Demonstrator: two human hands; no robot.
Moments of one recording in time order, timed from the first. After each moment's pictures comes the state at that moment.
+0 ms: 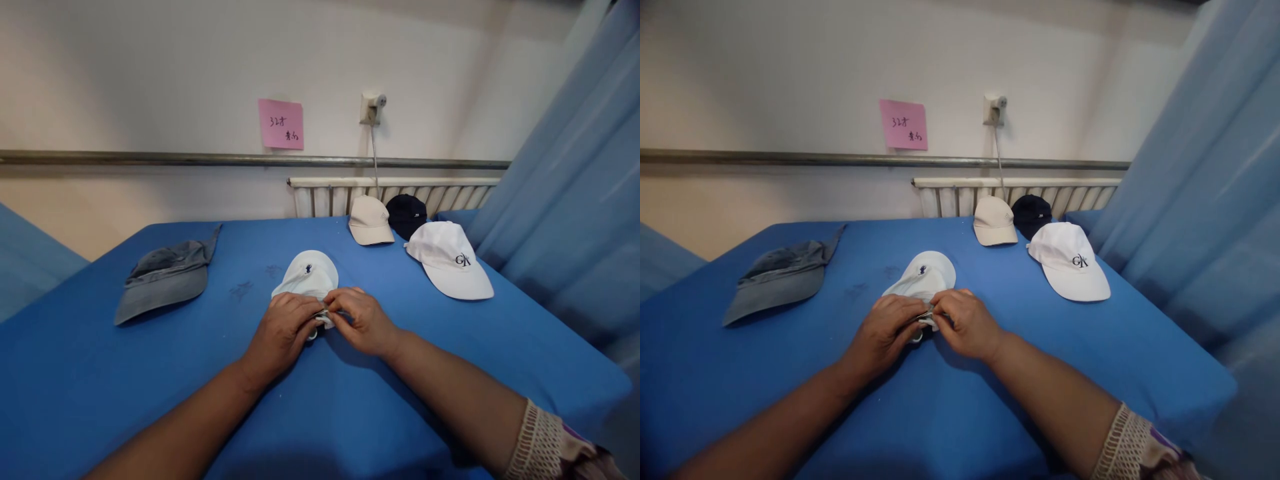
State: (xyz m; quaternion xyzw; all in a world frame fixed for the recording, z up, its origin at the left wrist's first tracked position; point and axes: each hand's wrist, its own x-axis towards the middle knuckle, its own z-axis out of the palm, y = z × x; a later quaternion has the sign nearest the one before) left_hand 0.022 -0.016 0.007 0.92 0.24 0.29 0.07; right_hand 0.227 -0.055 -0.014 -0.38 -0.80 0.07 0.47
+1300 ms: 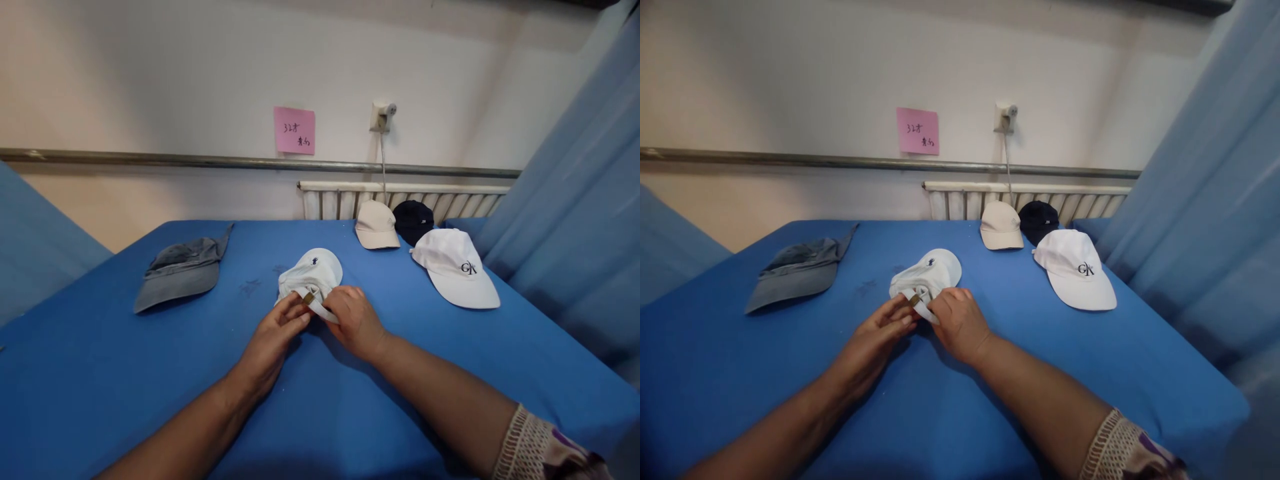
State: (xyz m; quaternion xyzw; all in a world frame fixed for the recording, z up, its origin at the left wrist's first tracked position) left_hand 0.026 -0.043 0.010 0.49 0.41 0.43 0.64; right_hand 0.207 -0.049 -0.020 -0.45 -0.81 -0.05 0.36
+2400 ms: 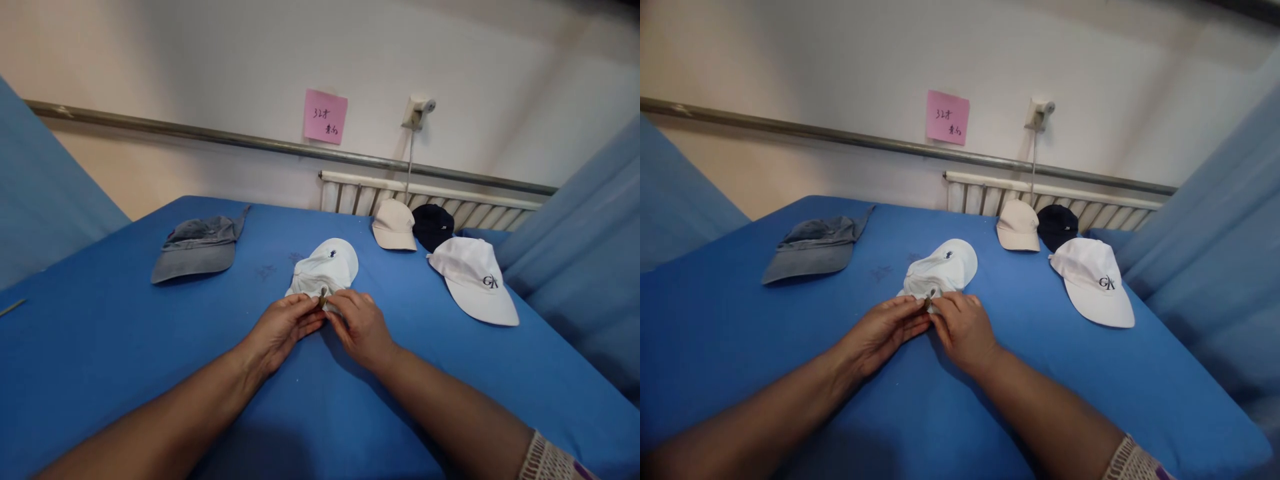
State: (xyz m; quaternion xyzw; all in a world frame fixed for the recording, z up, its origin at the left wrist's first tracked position) left_hand 0.009 -0.030 0.004 0.32 0.42 0.39 0.76; right_hand 0.181 -0.059 -0.021 -0.46 -0.80 0.01 0.39
